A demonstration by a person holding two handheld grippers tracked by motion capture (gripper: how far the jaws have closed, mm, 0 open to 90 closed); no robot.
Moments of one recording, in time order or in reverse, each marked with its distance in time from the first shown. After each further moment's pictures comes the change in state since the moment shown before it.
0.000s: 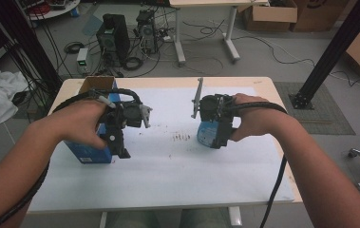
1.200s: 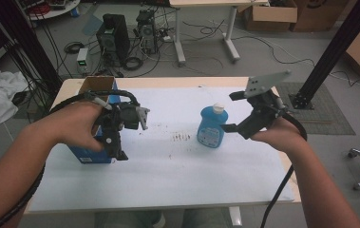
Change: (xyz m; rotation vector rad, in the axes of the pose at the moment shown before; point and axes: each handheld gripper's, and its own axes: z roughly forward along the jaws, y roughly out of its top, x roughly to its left) left arm -0.009 -0.004 -0.004 -0.013 0.017 0.002; right arm 0.010 -0.109 -0.019 -0.807 -0.222 0.252
